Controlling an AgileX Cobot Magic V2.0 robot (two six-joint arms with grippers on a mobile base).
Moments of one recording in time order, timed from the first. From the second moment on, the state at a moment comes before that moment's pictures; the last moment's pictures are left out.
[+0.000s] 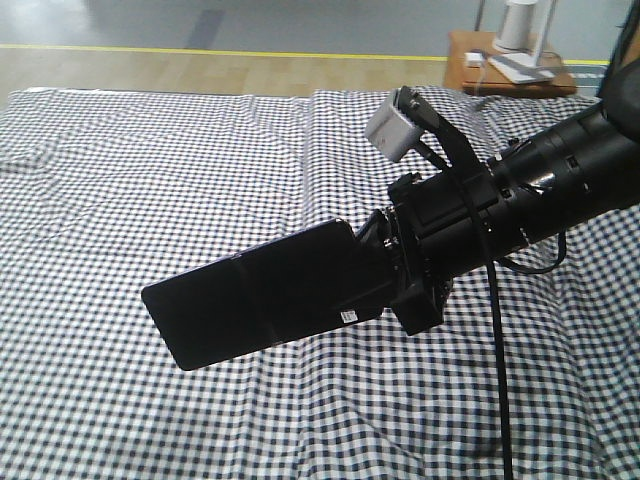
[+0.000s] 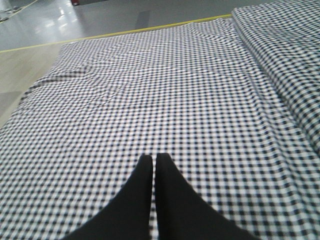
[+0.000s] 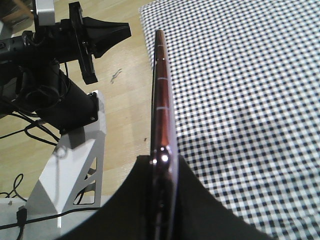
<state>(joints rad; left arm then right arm) 0.04 -0.02 0.03 0.12 0.39 0.06 0.36 1.46 -1.25 0.98 1.22 -1.06</state>
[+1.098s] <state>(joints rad) 0.04 -0.02 0.03 0.12 0.39 0.06 0.36 1.46 -1.25 0.98 1.22 -1.06</state>
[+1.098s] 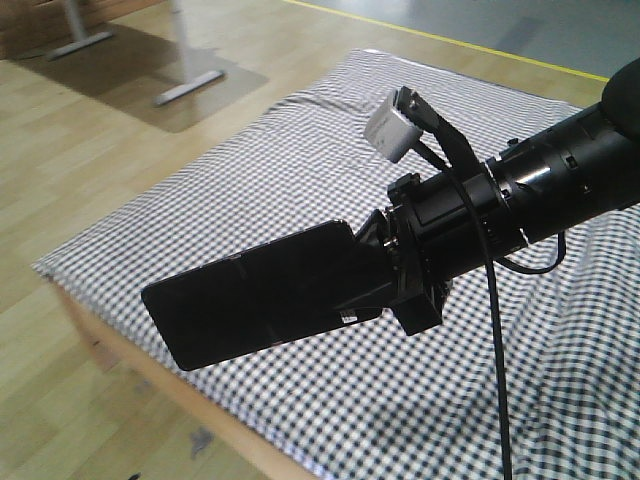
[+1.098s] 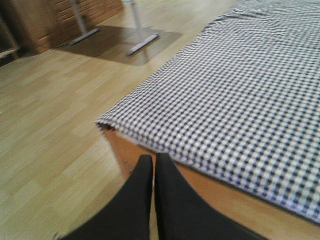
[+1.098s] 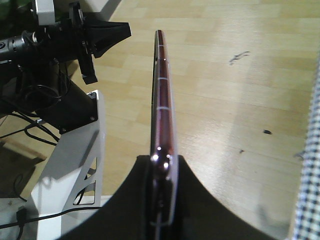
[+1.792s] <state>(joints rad) 0.04 -0.02 0.03 0.12 0.39 0.06 0.36 1.46 -1.25 0.98 1.22 -1.06</state>
